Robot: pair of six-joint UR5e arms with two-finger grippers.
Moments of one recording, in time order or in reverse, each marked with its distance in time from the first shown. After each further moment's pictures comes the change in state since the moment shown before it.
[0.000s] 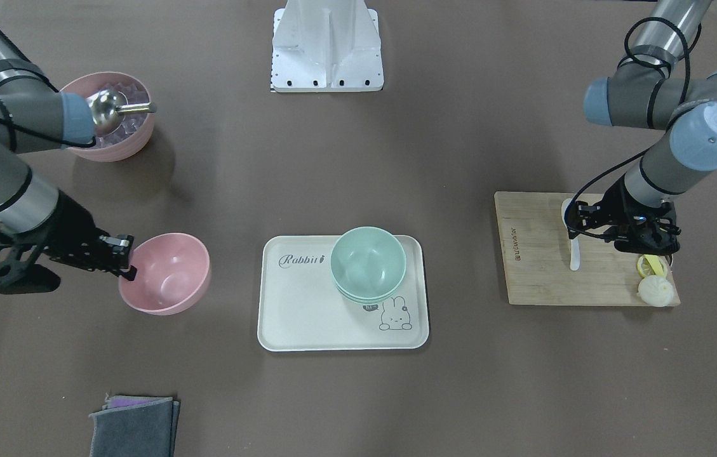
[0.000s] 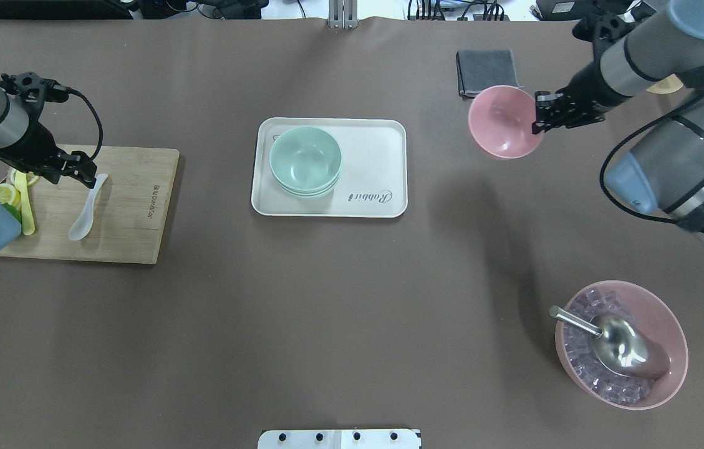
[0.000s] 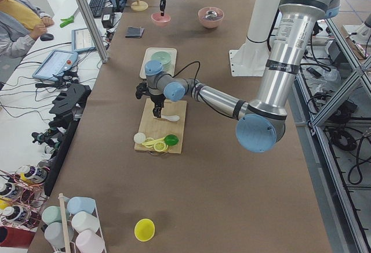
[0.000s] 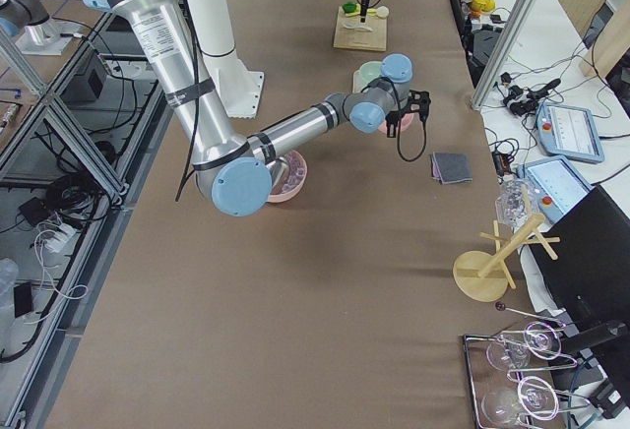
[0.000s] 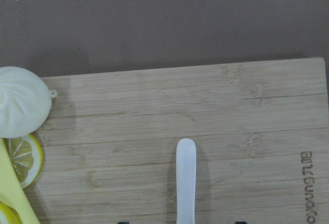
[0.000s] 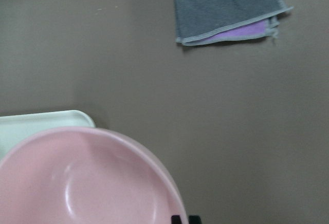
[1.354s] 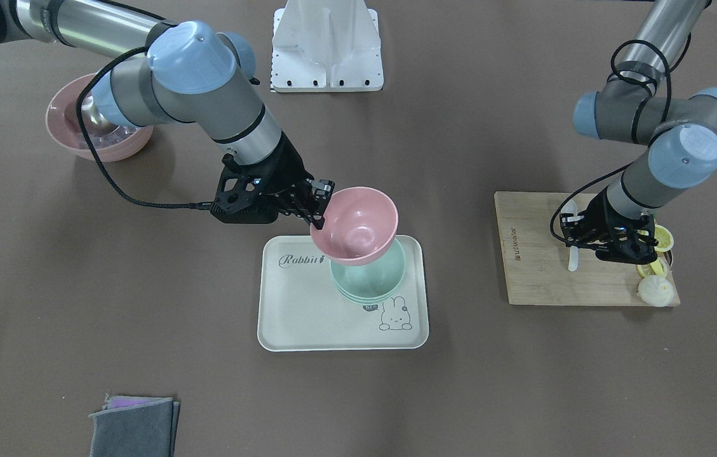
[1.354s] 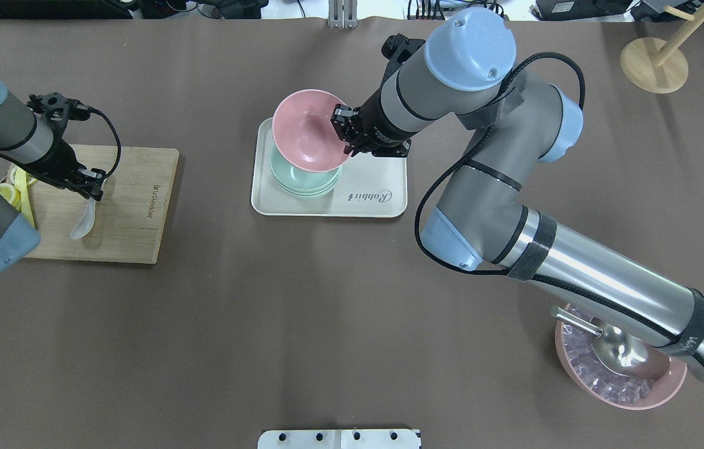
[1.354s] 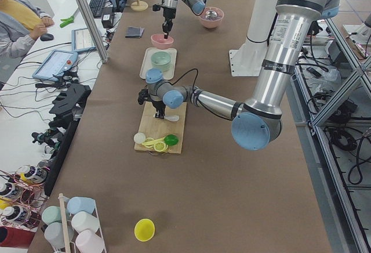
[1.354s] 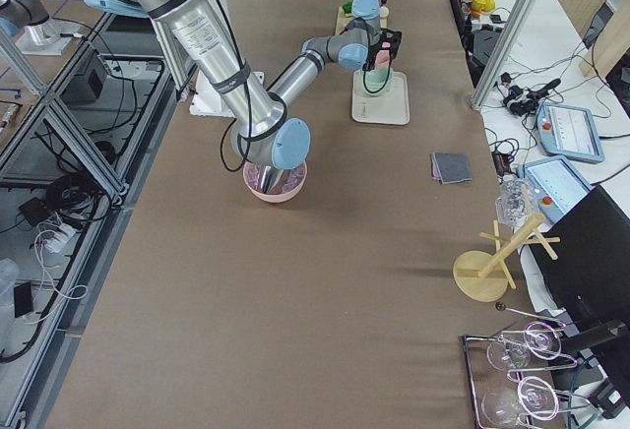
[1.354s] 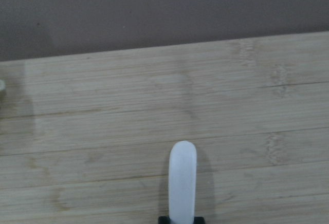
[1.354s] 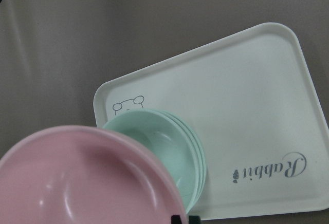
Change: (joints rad) left arm 0.034 -0.027 0.055 -0.044 -0.007 -0.026; right arm -0.263 0.284 -0.018 -0.050 -0.214 0.410
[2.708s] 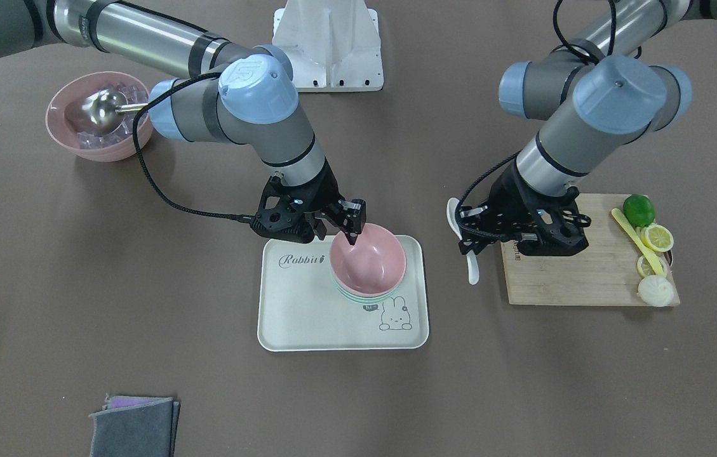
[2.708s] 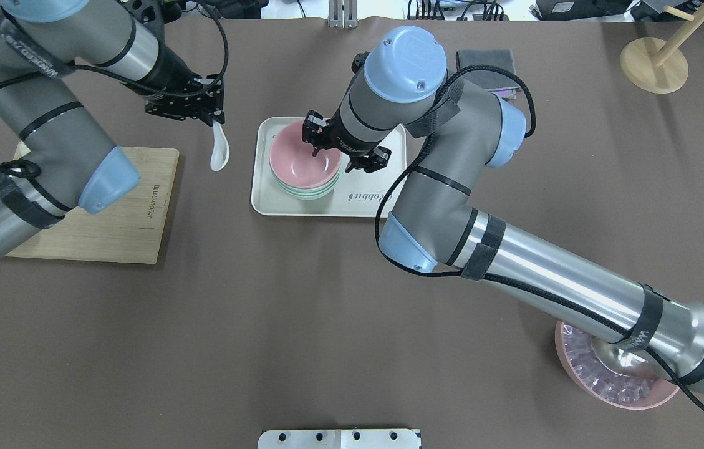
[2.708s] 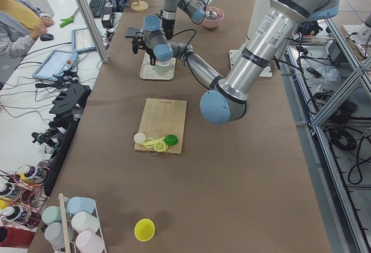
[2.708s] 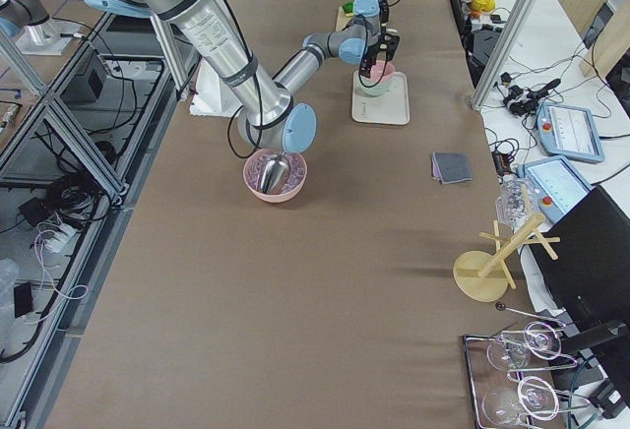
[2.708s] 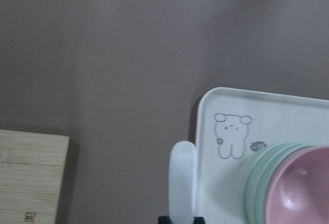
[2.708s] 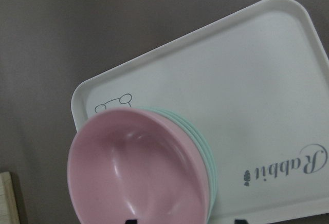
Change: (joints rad) left arm 0.032 -0.376 -0.038 0.003 -0.001 -0.527; right arm -0.019 0.078 -0.115 -0.045 -0.006 0.048
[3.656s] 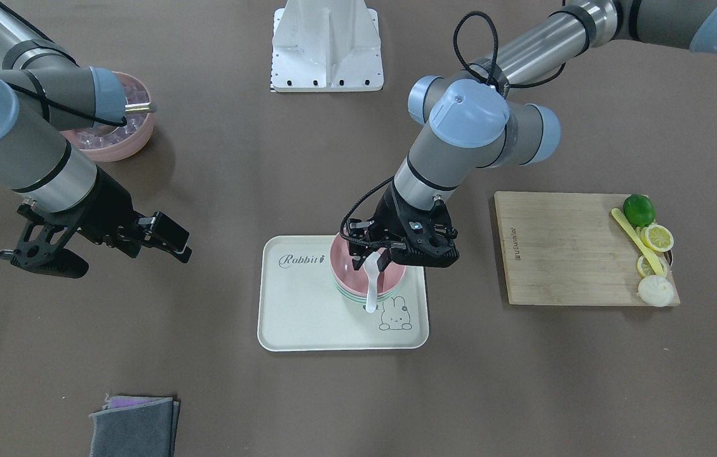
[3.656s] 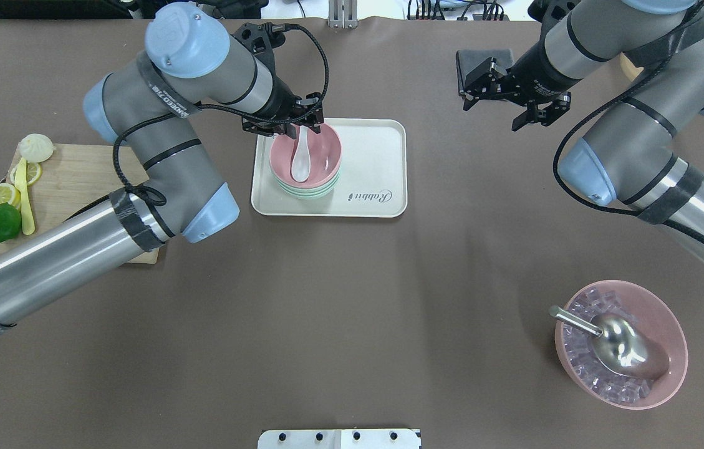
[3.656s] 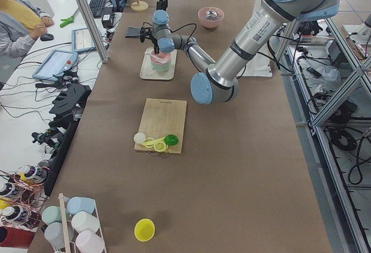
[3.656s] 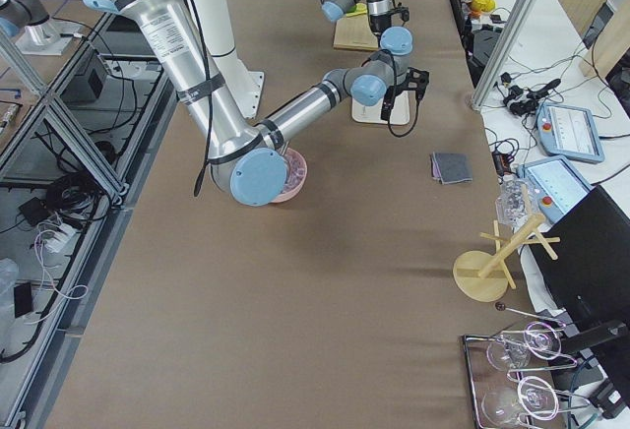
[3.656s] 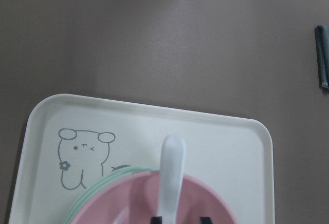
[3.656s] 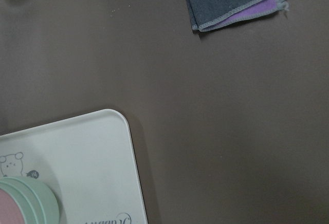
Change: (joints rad) left arm 0.149 -0.116 0.141 -0.166 0.193 -0.090; right arm 0.306 -0.329 0.189 -0.026 0.259 -0.338
